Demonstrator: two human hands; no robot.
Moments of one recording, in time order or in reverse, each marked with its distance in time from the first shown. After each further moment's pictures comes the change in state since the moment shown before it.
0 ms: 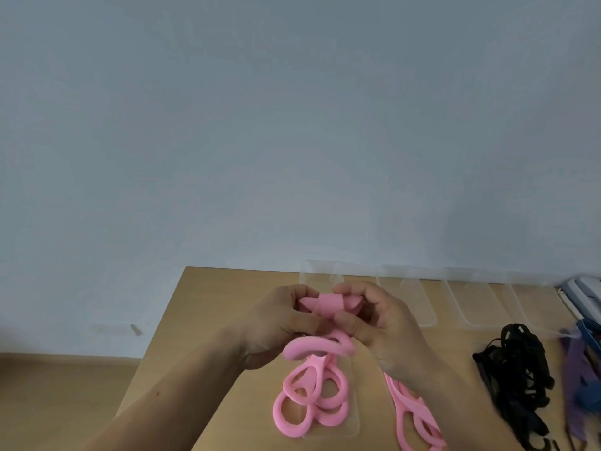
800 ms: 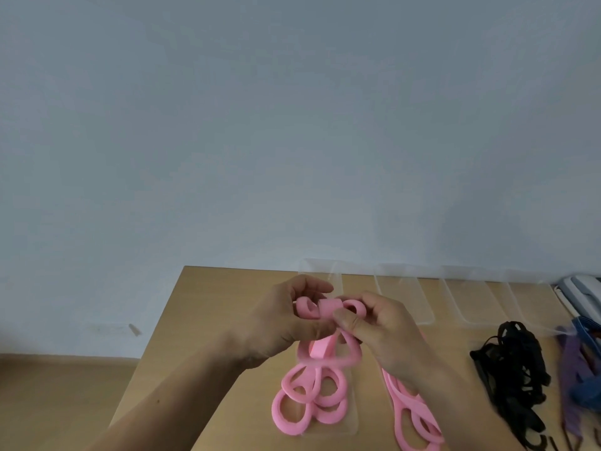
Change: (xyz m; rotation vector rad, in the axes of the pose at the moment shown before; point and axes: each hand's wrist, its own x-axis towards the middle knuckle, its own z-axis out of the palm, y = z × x) left_hand -0.001 -0.004 0.004 0.161 0.108 0.168; right_hand -0.004 -0.003 -0.001 -0.076 0.007 0.093
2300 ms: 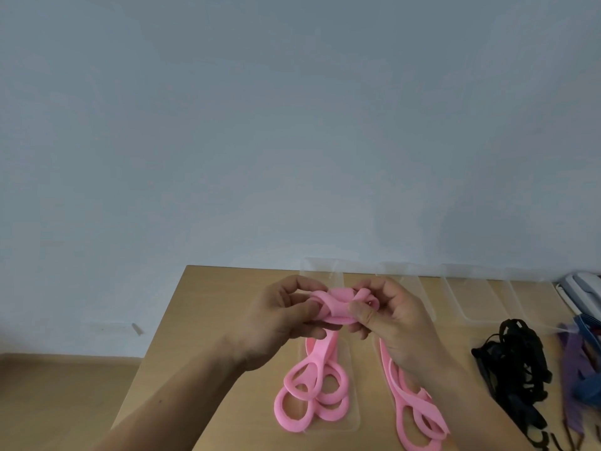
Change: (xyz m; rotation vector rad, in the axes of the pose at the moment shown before) left_hand 0.001 -0.015 -0.004 -0.308 -0.031 0.031; right_hand 0.002 0.006 -0.007 0.229 0.120 -0.073
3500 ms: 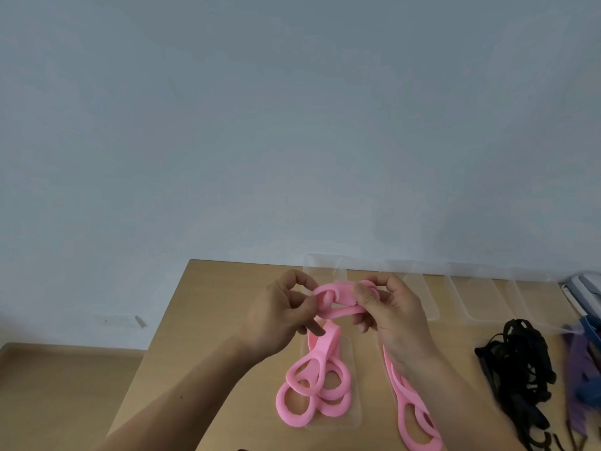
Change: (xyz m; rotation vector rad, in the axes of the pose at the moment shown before) left_hand 0.006 -0.019 -0.009 0.451 0.133 0.142; right_hand 0.011 0.014 0.009 -0.001 0.133 0.015
